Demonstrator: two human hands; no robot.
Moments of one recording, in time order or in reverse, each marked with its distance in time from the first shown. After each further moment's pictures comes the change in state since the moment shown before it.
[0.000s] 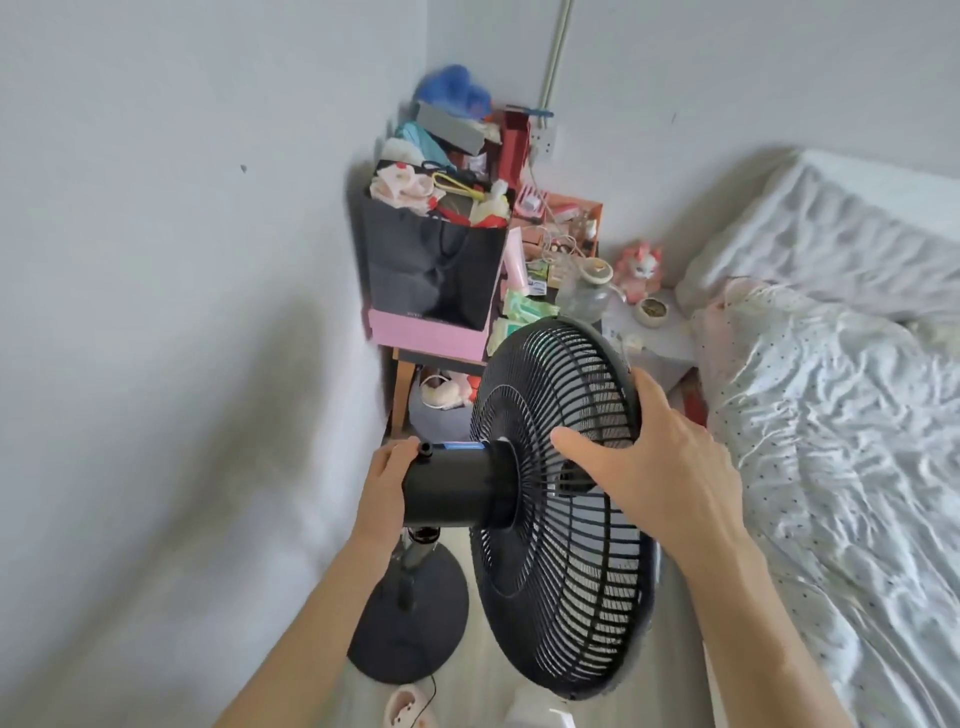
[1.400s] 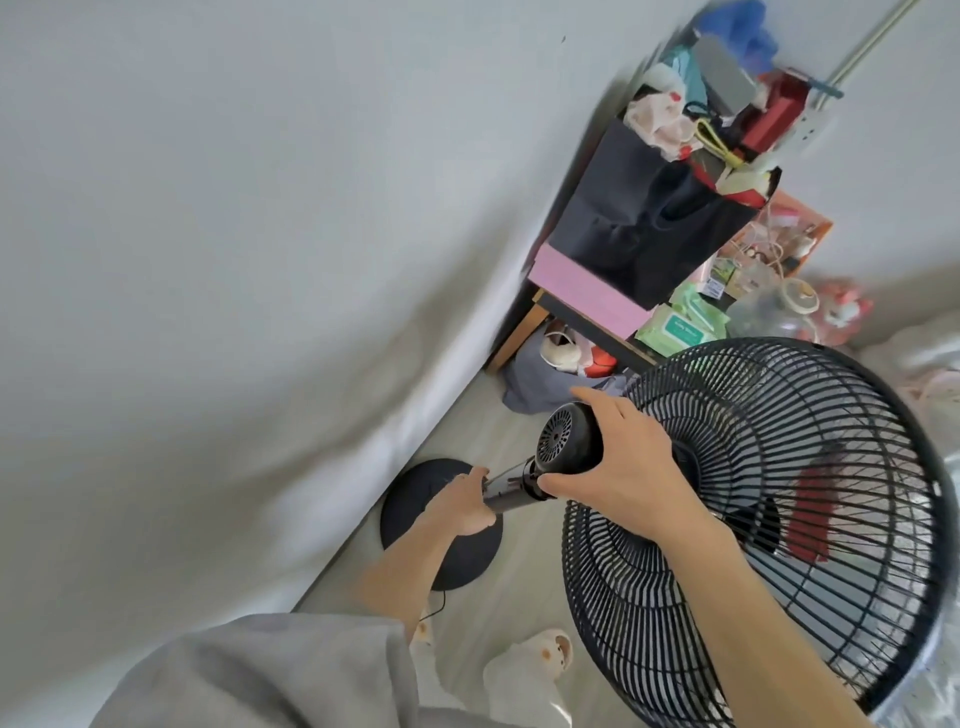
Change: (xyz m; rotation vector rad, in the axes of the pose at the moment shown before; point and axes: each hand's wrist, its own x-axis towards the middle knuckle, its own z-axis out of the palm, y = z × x) left_hand 0.072 -0.146 -0.095 0.880 -0.190 -0.157; right_hand 0.021 -0.077 0.156 -0.143 -0.389 -0.630
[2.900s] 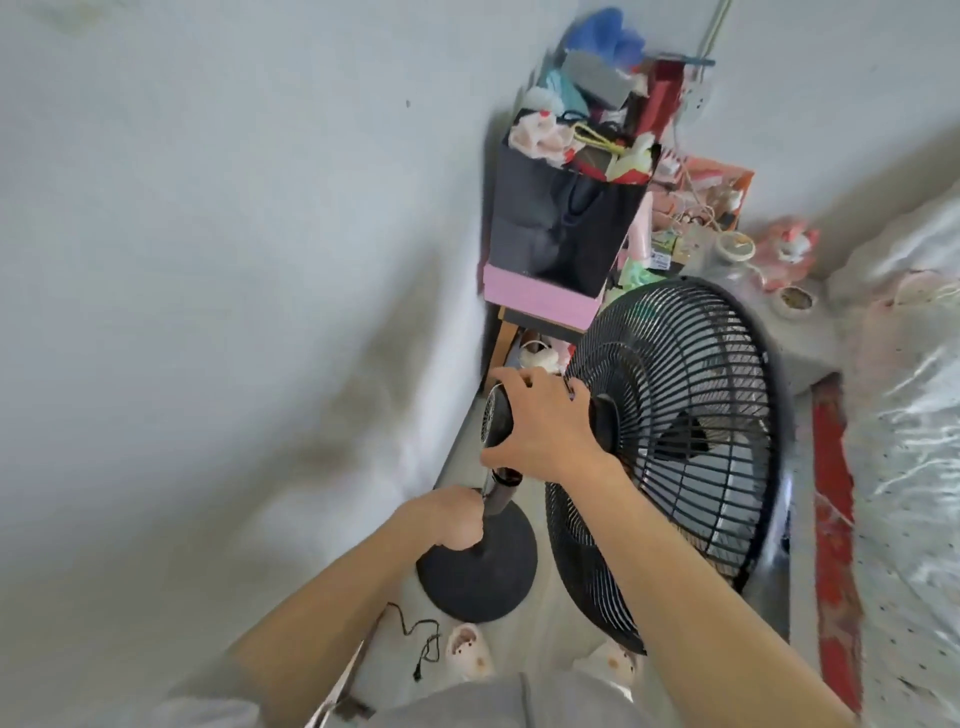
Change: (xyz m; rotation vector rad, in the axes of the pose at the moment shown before) left_hand -0.085 0.072 -0.038 0.748 -0.187 0.039; right_hand 0.005 -0.005 0.005 -0.003 0.071 -0.017
